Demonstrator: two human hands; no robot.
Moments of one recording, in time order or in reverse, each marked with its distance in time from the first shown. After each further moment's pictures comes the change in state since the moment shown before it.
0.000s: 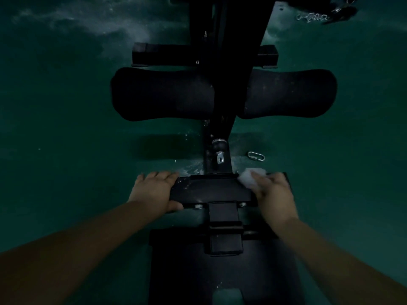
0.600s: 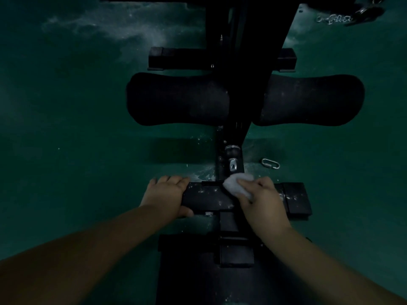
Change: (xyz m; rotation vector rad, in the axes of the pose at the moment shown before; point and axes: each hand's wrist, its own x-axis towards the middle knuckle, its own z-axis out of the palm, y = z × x) left_hand 0.001 0.001 0.002 -0.026 0.019 -0.016; right_hand -0.009 -0.052 0.022 -0.188 -0.135 -0.233
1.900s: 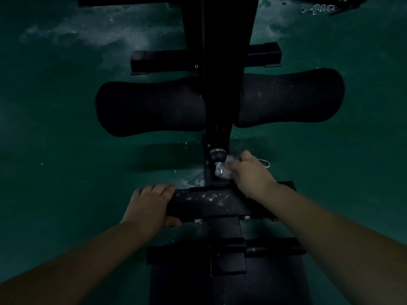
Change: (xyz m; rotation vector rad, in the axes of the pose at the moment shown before) left_hand -0.002 0.002 -0.002 0.045 0.000 -0.014; right_hand 0.081 0.033 -0.010 -0.127 -0.206 -0.126
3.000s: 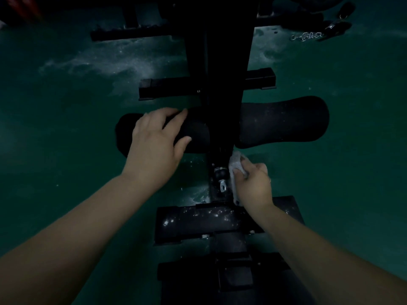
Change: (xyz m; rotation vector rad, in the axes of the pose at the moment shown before) left_hand 0.016 -0.004 -0.145 -0.180 0.913 0.162; right_hand -0.013 -0.048 -0.019 0.525 0.424 0.368
